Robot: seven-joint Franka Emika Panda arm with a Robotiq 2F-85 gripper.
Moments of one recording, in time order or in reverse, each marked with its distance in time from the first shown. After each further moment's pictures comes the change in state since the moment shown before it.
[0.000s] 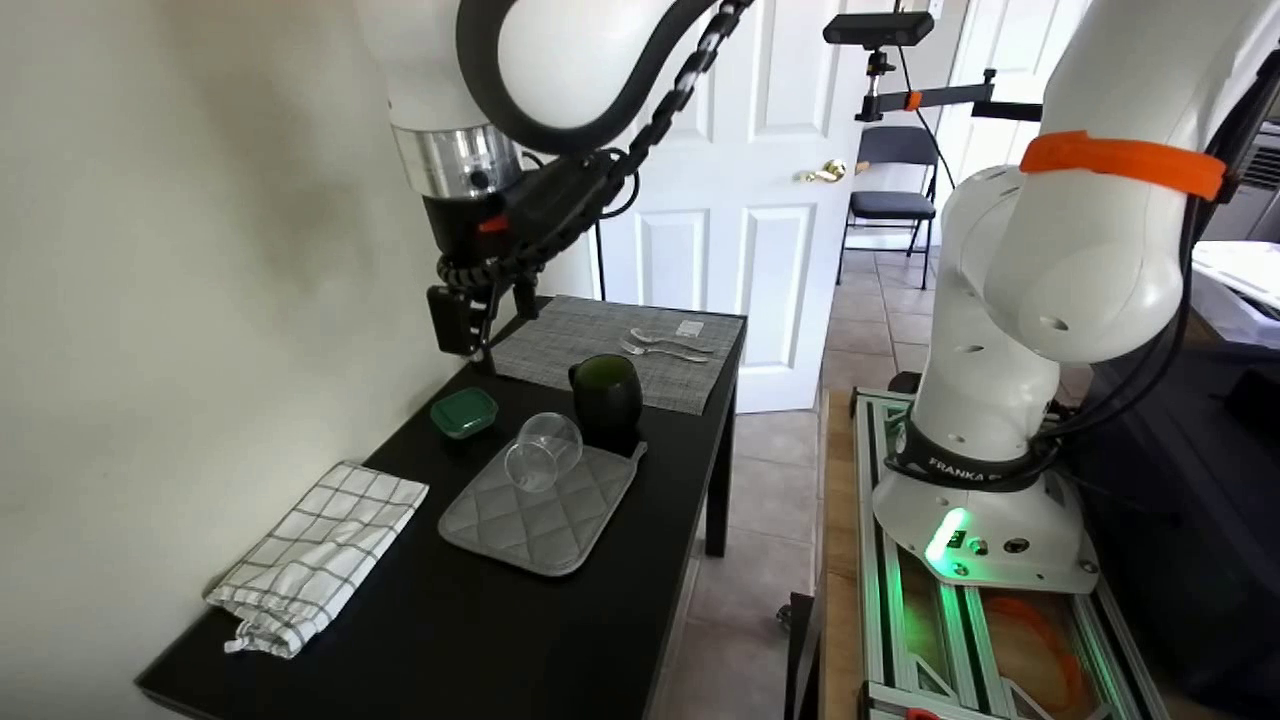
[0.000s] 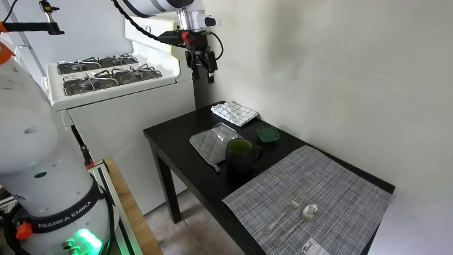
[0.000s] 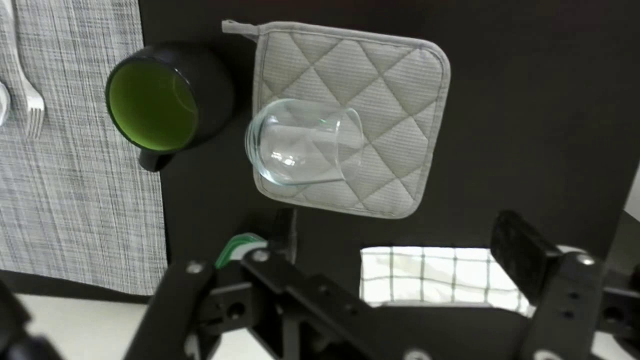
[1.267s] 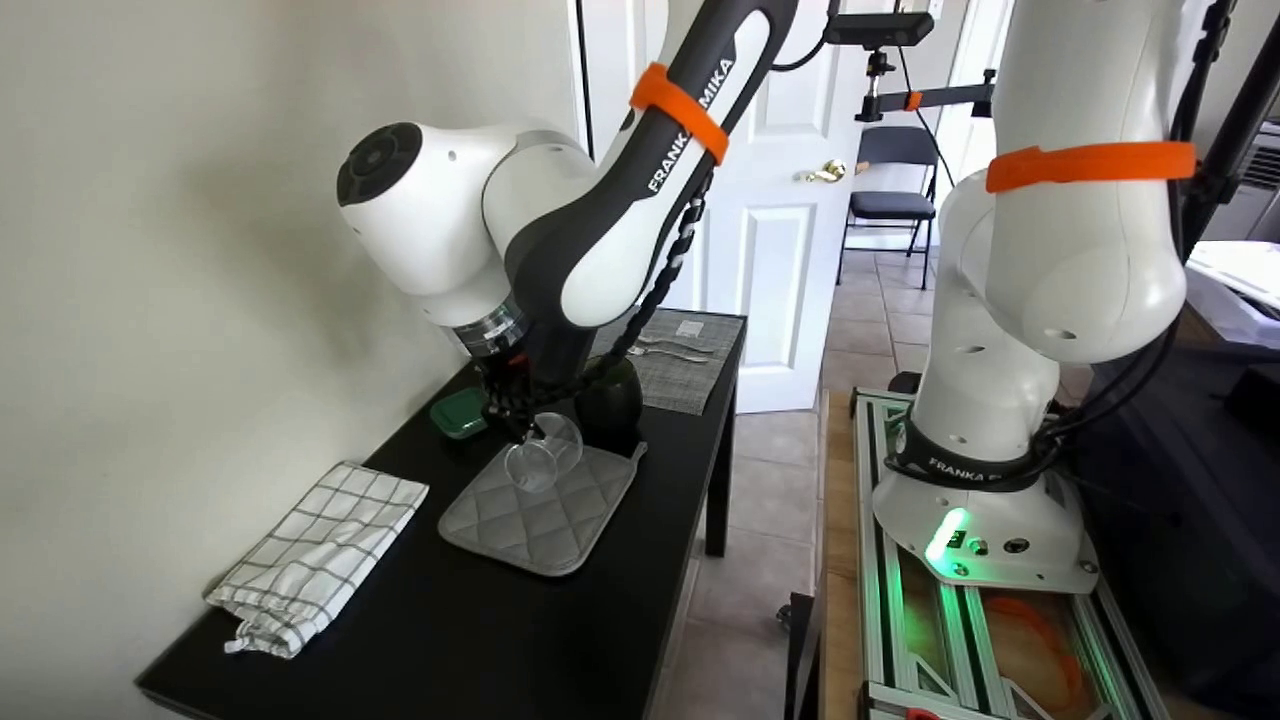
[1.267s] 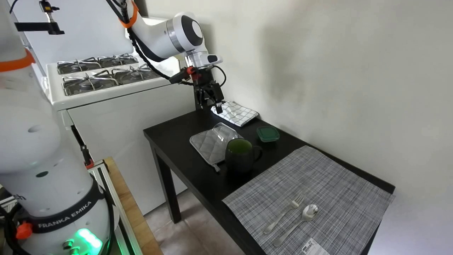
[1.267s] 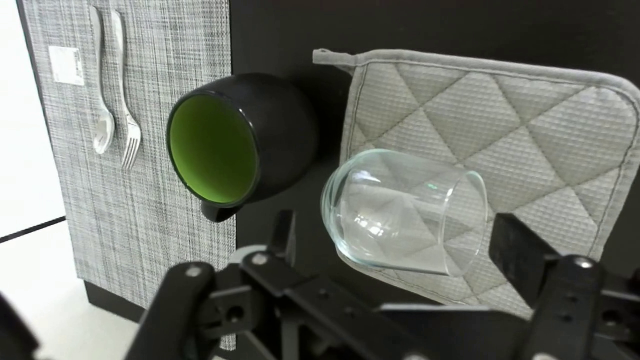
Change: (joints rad) arm 0.027 0.274 -0.008 0.004 -0.433 0.001 0.351
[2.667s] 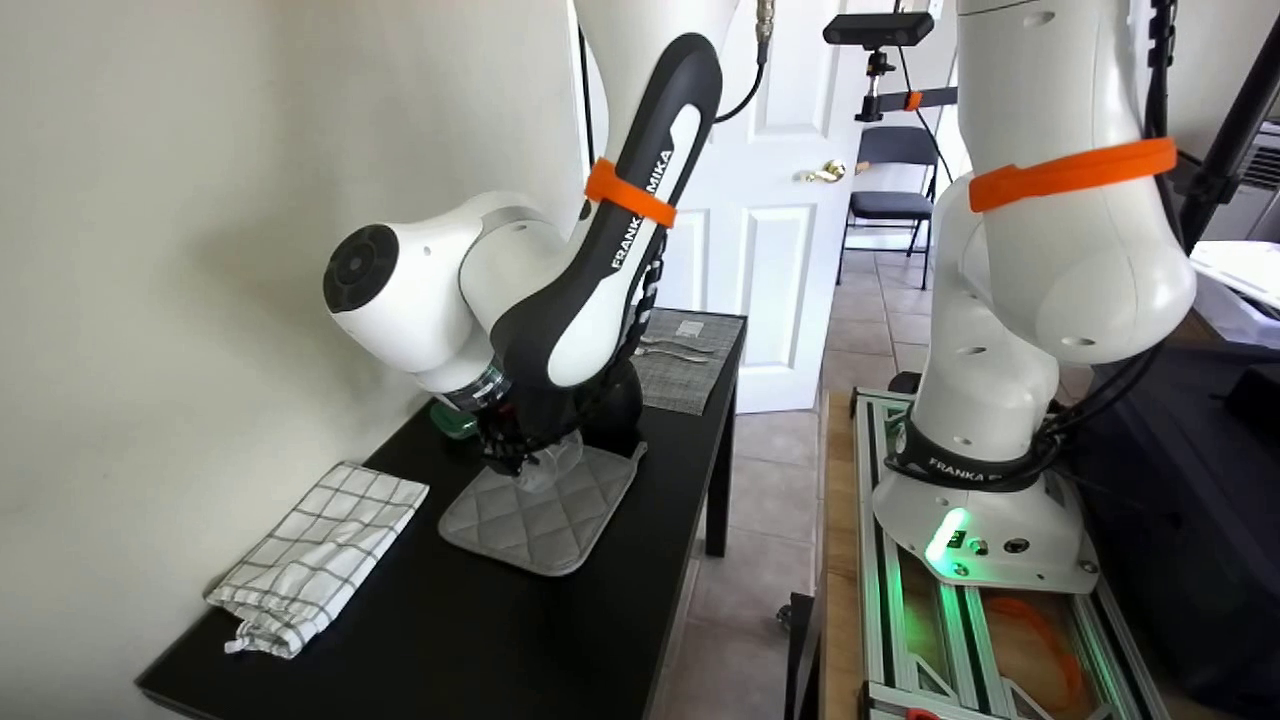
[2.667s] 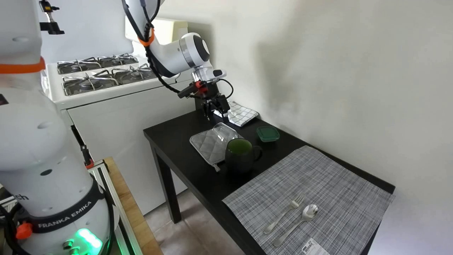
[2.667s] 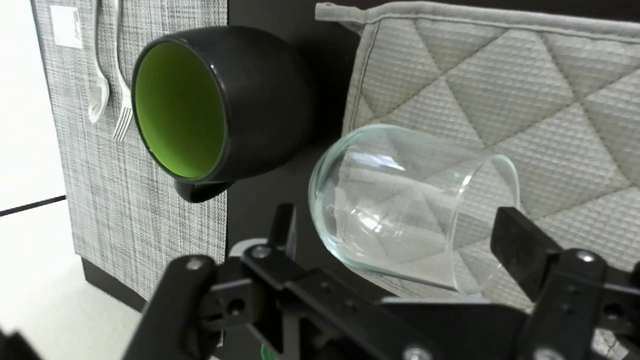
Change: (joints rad) arm 0.072 0.199 -0.074 0.102 -0.144 0.000 0.088
